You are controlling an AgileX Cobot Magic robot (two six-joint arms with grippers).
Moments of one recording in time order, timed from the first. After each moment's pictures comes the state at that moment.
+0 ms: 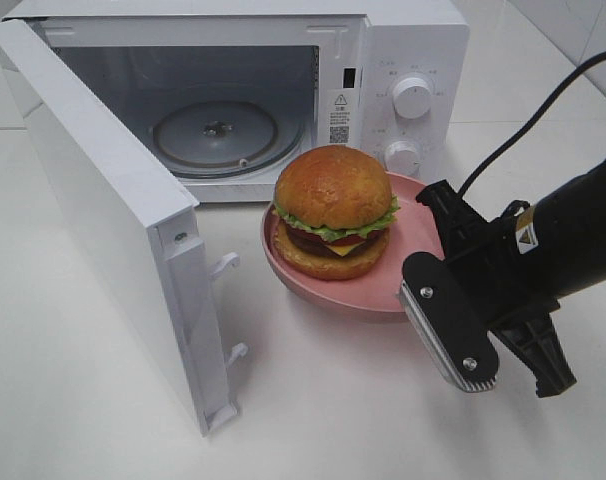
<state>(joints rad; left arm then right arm) 0.13 -0.01 -0.52 -0.18 1.09 0.12 0.55 1.46 -0.64 -0.03 0.29 -1.42</state>
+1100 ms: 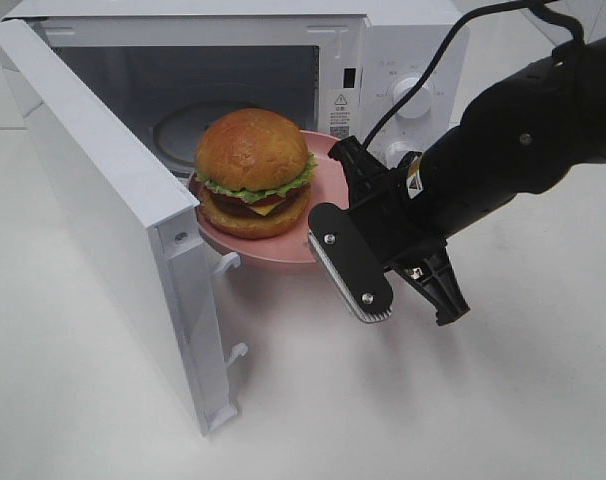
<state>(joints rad) 0.13 -0.01 -0.52 -0.18 1.09 0.12 0.61 1.68 -0.90 -0.07 0.27 -1.43</state>
